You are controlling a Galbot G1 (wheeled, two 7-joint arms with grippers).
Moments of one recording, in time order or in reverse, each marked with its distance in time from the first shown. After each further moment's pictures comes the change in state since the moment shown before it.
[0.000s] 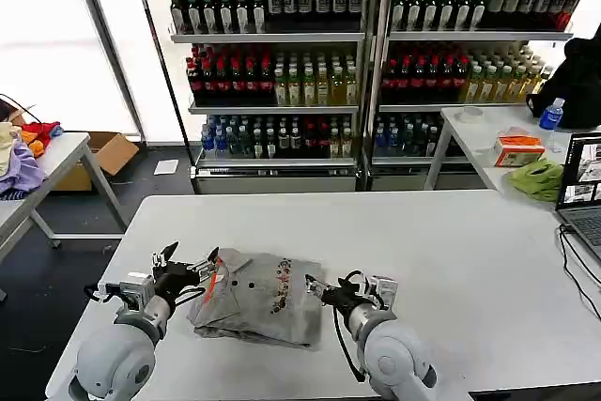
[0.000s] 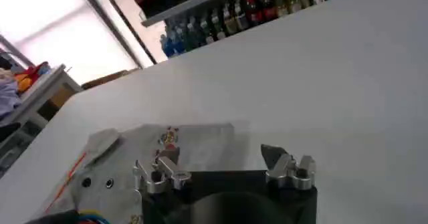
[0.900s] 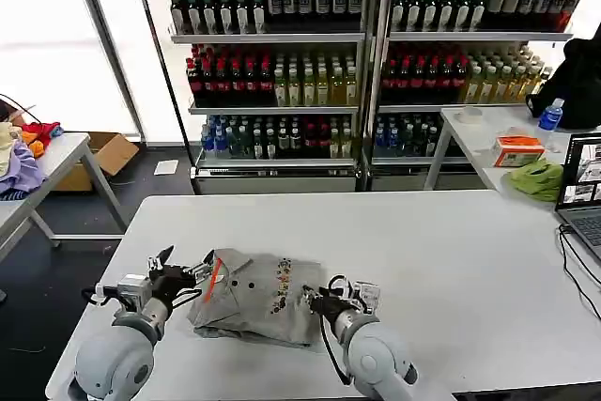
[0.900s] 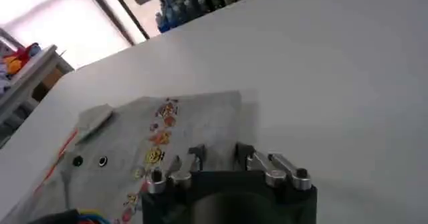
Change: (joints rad) left arm 0.014 -0.017 -0.017 0.013 0.001 0.003 -0.007; right arm 0.012 0.028 -0.054 -0.077 0.009 0.000 0.011
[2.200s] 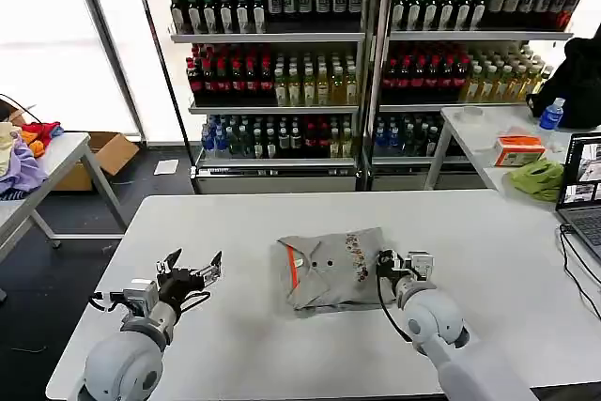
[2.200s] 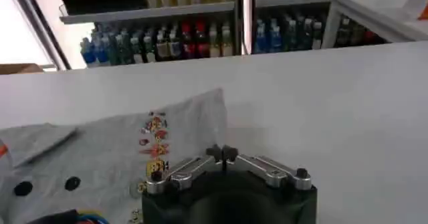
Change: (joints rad) left arm 0.012 -0.059 0.011 -0.022 0.005 0.001 -0.011; right arm 0.079 -0.156 0.164 -0.134 -0.265 -0.002 -0.137
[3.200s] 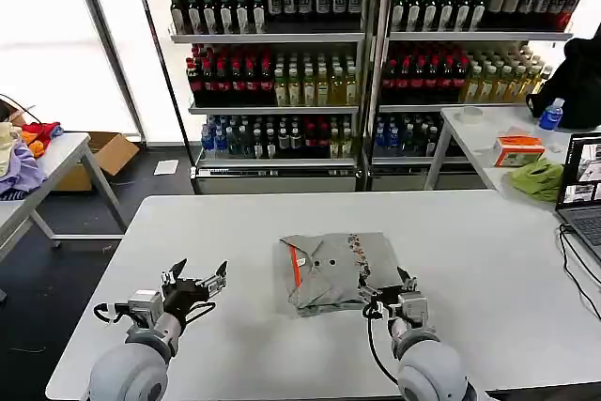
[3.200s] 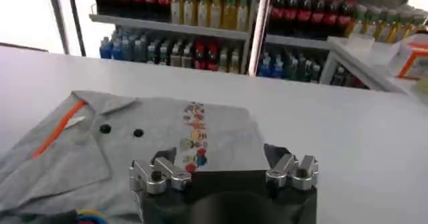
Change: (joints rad) left arm 0.048 -0.031 0.005 -0.020 0.018 -0.004 0.000; right arm -0.234 -0.032 -0.028 0.272 -0.224 0.000 0.045
